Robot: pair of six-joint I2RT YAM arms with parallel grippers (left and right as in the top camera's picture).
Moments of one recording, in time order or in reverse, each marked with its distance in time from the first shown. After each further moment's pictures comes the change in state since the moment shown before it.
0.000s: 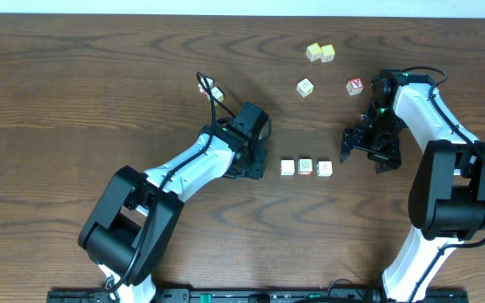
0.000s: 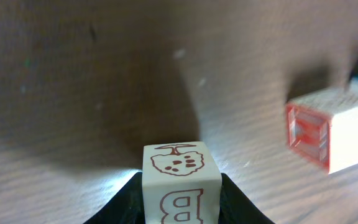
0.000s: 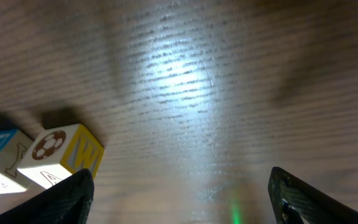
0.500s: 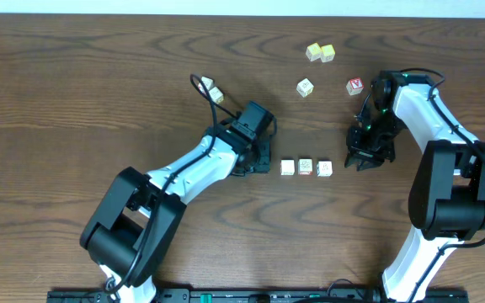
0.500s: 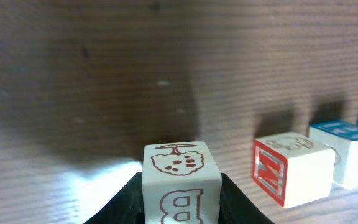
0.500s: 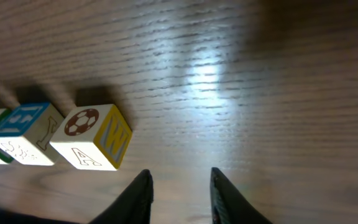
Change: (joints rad) left arm -0.025 0.000 0.000 0.066 -0.013 -0.190; right arm 0.000 0.000 -0.011 0.004 -0.104 -0.075
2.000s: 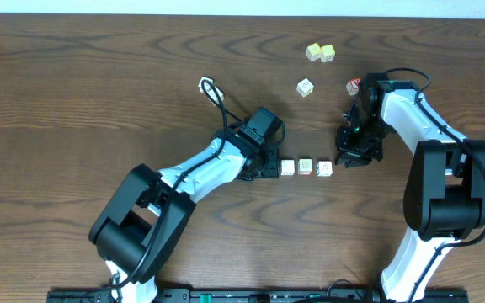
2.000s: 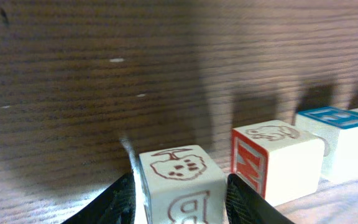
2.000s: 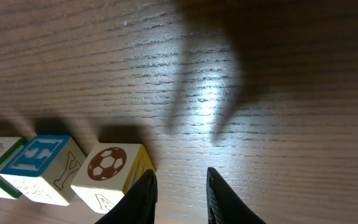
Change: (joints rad) left arm -0.035 0.036 0.007 0.021 0.045 -0.038; right arm 0.053 0.000 -0.057 0.142 -0.013 0.022
